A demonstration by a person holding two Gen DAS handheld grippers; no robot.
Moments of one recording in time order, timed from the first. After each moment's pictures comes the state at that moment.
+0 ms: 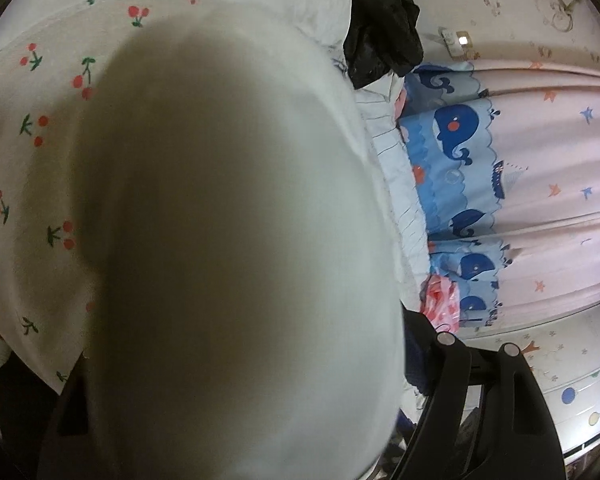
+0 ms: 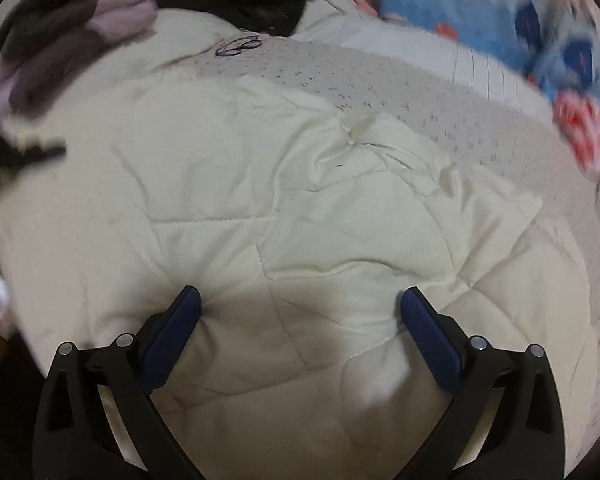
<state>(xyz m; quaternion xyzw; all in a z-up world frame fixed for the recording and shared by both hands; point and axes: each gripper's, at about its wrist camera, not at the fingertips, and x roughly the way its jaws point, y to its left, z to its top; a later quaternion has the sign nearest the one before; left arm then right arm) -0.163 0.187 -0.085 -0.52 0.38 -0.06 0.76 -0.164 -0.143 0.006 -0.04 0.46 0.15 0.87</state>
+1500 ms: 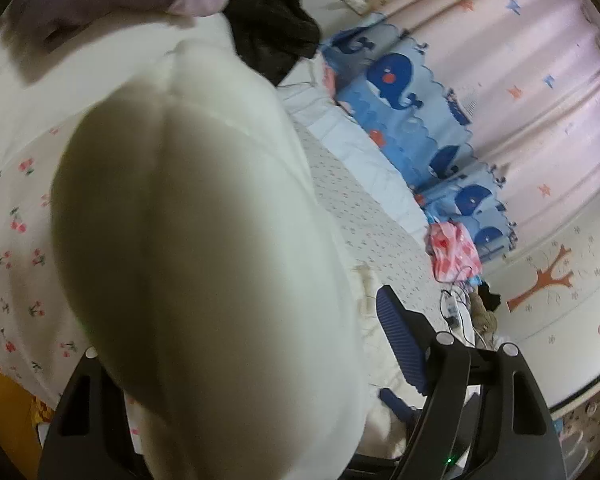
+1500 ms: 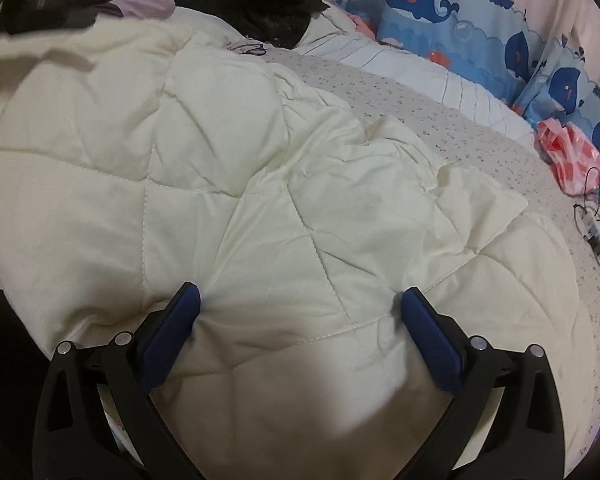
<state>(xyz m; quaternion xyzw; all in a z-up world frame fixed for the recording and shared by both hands) -0.186 0.117 -0.001 -0.34 0.36 -0.13 0.86 -0.211 -0.100 -0.028 -0.14 0.43 0.10 0.89</state>
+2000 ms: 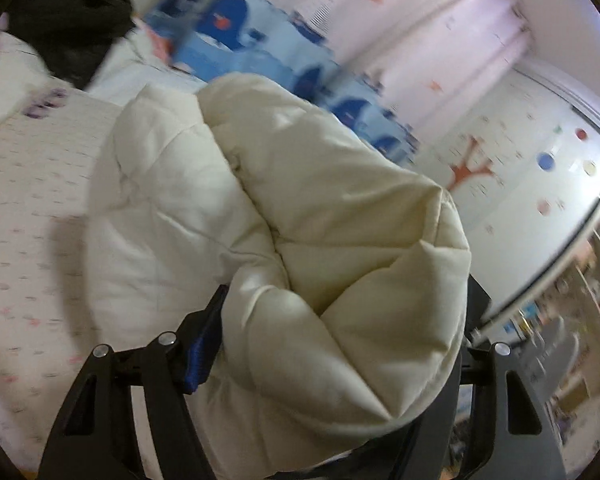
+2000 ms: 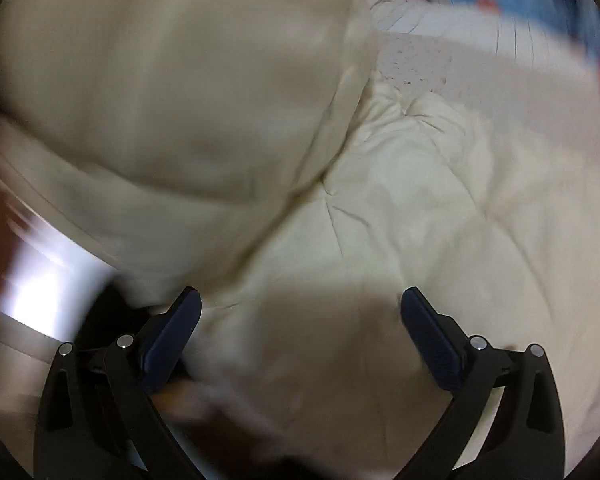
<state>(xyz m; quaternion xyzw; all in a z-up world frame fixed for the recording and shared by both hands) -0.168 -0.045 0.075 -0.23 0.36 -0.36 0.82 -0.218 -0.260 0.015 0.18 0.49 0.35 0.78</state>
